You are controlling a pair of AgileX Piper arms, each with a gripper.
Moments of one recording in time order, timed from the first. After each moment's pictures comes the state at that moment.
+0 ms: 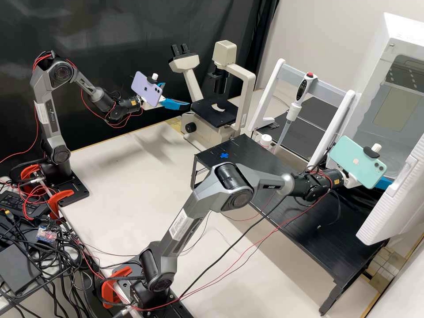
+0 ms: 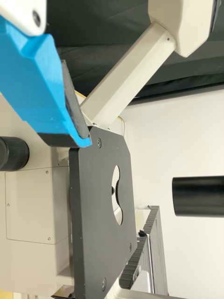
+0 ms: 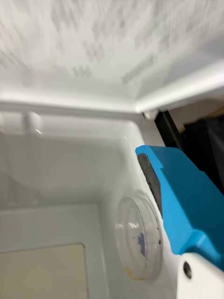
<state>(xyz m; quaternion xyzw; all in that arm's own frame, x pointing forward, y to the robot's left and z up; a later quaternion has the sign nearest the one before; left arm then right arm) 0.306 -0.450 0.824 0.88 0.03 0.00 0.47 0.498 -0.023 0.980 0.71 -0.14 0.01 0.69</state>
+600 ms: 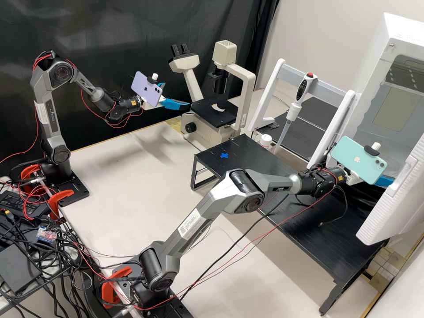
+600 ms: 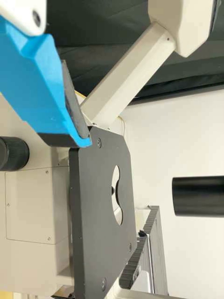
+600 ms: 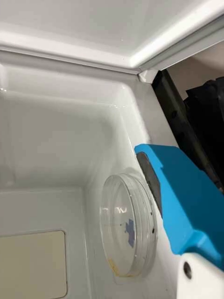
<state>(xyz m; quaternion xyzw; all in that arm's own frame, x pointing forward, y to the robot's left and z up) 0.306 -0.450 0.824 0.88 0.03 0.00 0.47 0.531 -0.029 0.964 0.71 -0.12 0.00 0.70</state>
